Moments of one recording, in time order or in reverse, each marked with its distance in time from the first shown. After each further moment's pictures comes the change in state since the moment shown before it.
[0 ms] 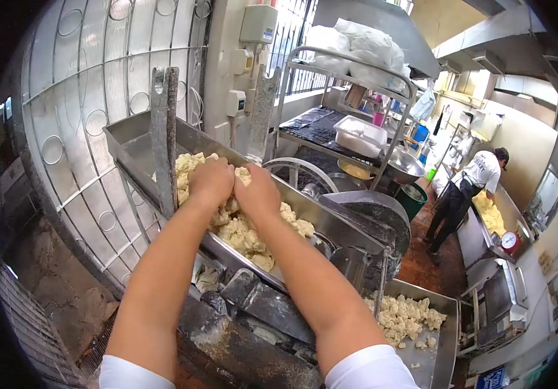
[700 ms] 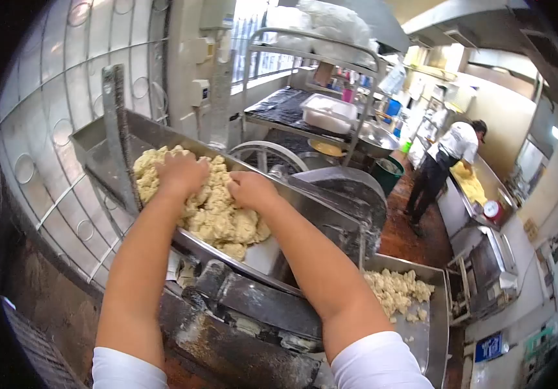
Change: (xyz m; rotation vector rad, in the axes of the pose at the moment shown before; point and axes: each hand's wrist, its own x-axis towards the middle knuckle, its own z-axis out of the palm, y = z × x) left_hand 0.004 0.014 0.009 0.133 -0.189 -0.004; right_hand -0.003 0.047 -0.056 -0.088 -0.457 0.020
